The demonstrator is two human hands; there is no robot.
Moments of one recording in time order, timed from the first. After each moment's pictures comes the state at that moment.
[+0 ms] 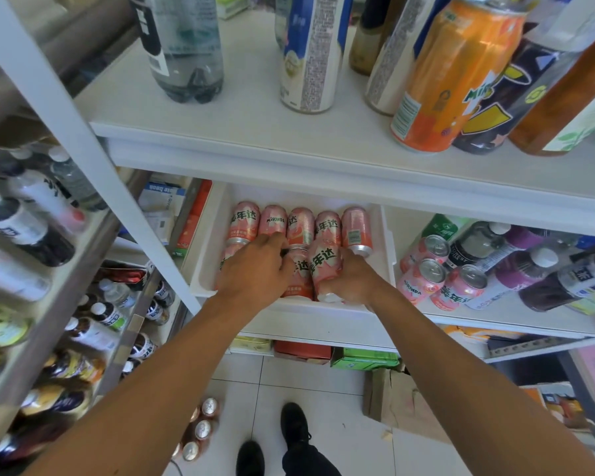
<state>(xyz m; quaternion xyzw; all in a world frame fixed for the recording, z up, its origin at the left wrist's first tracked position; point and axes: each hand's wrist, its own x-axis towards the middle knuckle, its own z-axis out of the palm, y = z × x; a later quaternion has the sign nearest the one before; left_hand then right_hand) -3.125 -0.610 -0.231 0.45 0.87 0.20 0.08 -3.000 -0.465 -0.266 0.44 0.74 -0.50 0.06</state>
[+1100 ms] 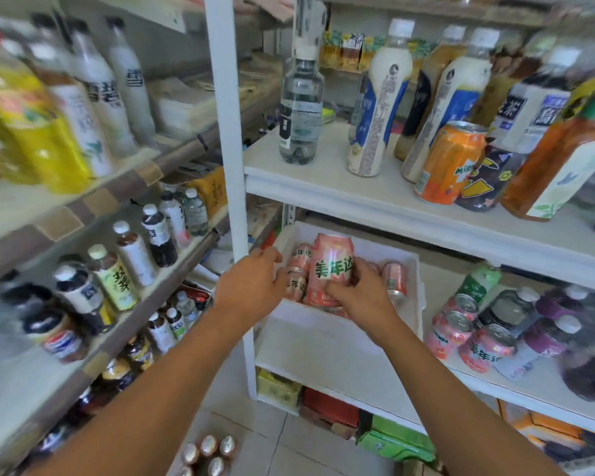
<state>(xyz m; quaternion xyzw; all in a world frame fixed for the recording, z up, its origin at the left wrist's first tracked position) -3.089 -0.736 -0.155 0.34 0.91 0.24 -0.03 -2.977 -0.577 -0.173 0.25 0.76 -0.57 -0.18</state>
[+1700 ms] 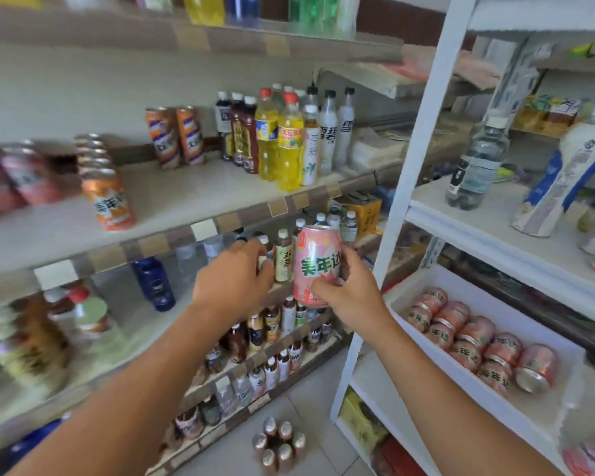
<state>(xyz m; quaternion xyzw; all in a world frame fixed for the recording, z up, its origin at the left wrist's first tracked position) -2.993 -0.973 -0.079 0.06 0.96 0.18 -0.18 -2.991 -0.771 -0.103 -0.08 0.79 -0.61 -0.04</state>
